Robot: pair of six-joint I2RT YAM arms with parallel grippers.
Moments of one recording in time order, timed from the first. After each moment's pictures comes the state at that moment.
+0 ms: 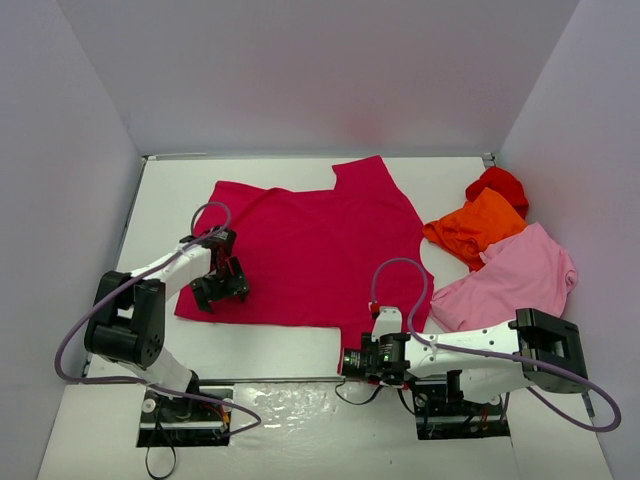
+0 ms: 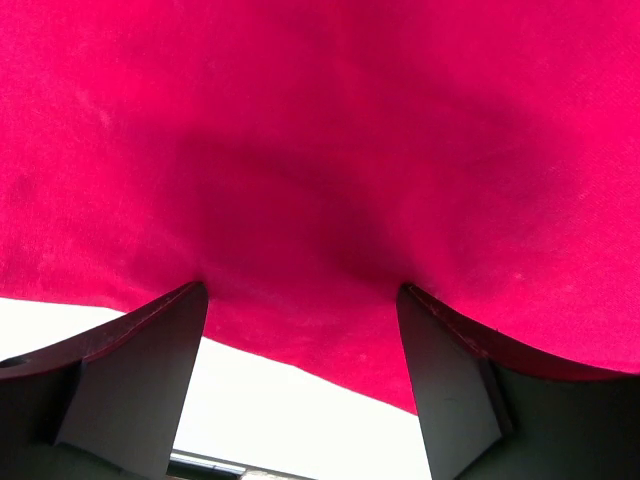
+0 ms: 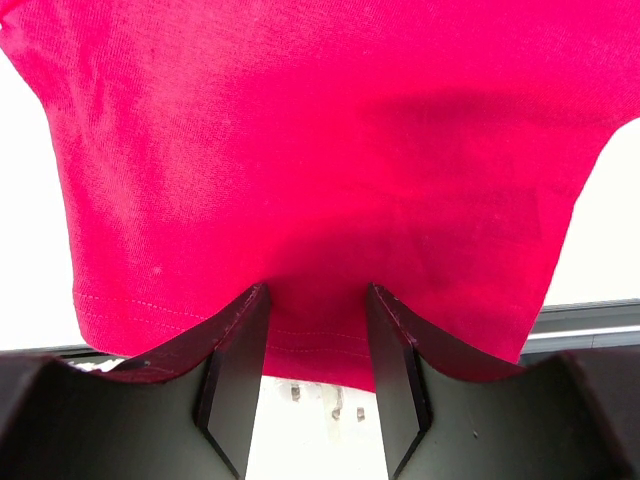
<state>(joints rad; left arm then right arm) -0.26 1.58 0.91 -0.77 -0.12 -0.67 1.42 1.30 0.59 -0.82 0.48 1.49</state>
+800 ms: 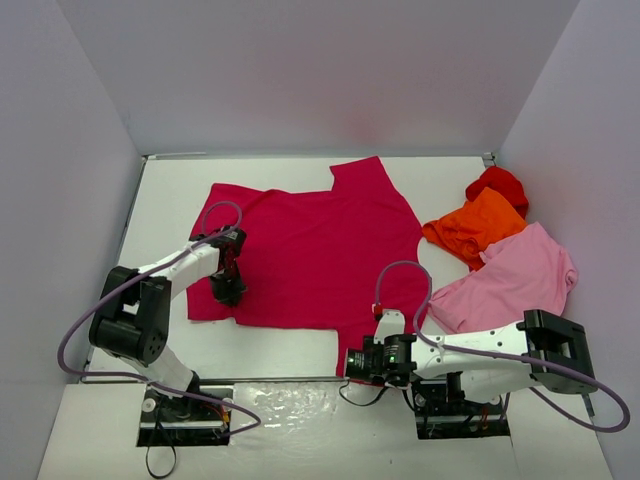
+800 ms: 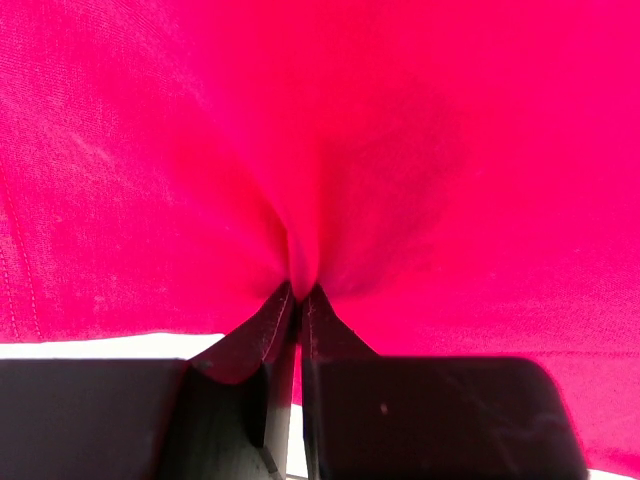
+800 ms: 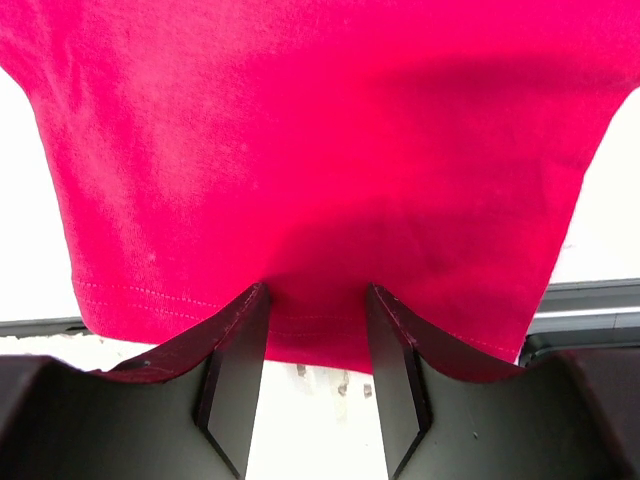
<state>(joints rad) -0.31 1.61 0.93 -0.77 -0.12 -0.66 1.43 1.25 0.56 -0.81 0.43 1.52</state>
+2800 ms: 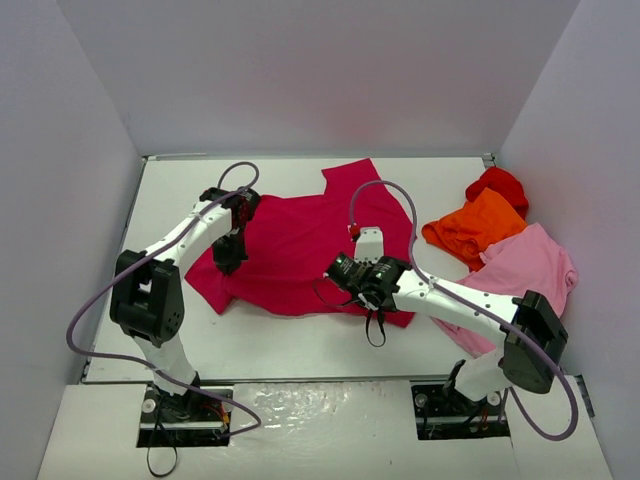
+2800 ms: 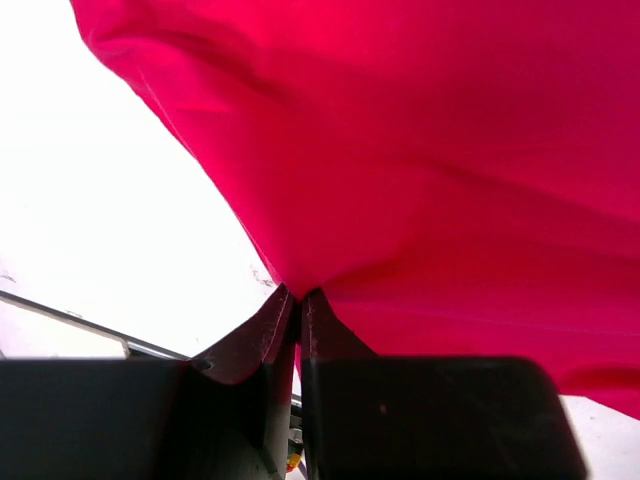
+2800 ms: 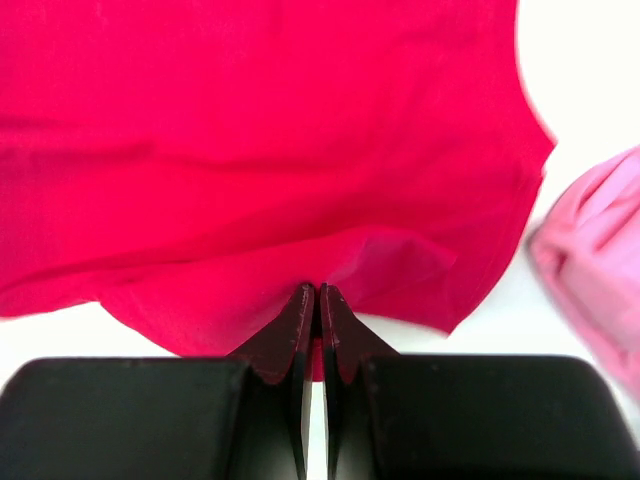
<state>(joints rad) -0.36 1.75 1.43 -1.19 -0.29 -0.52 0.97 1.43 1.02 -0.81 0.63 0.84</state>
